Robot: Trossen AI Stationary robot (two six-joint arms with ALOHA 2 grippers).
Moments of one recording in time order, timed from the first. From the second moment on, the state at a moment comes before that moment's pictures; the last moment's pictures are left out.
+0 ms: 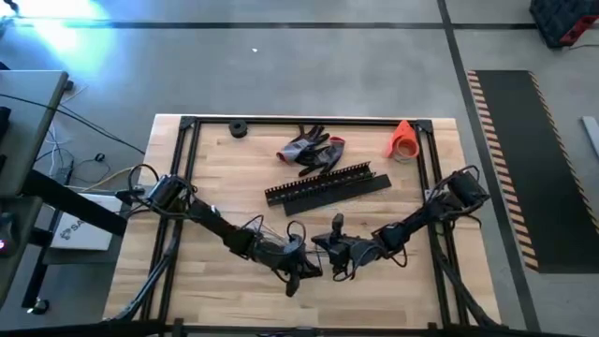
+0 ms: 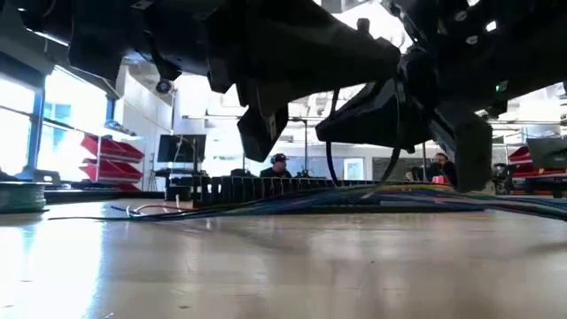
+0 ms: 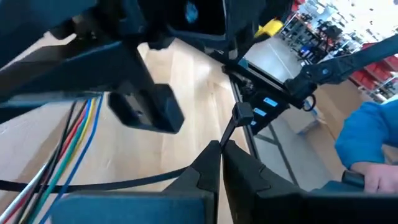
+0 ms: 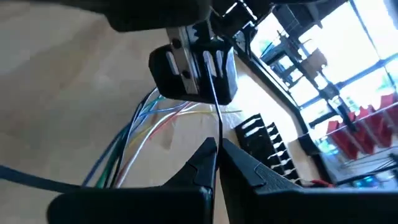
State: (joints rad) left arm -0.46 2.03 0.98 0.79 -0.18 -0.65; right arm 0.51 1.89 0.71 0.78 0.68 -0.56
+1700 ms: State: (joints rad) left arm -0.46 2.03 0.93 0.86 -0.15 -0.73; right arm 0.58 1.92 0.77 0.77 0.73 -0.65
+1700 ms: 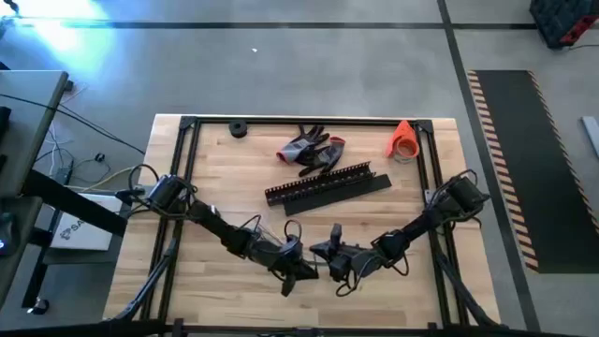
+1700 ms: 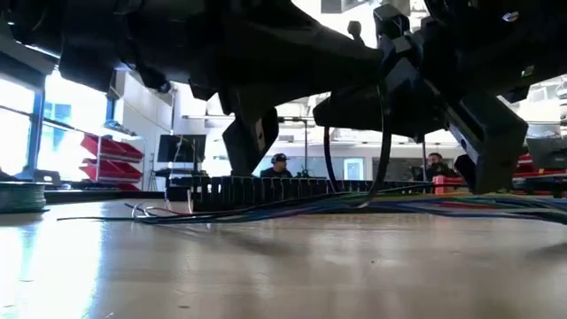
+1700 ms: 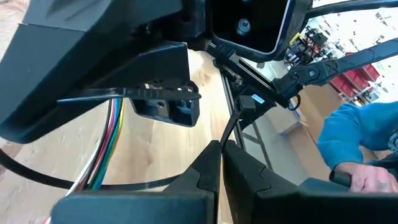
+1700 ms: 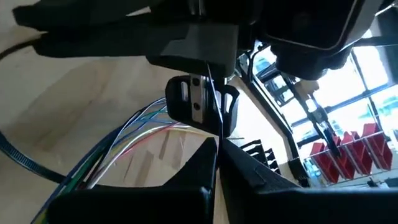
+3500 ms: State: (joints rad) left arm -0.45 2.03 0.93 0.83 -0.16 -0.75; right arm 0.63 1.92 0.80 0.68 0.79 -0.63
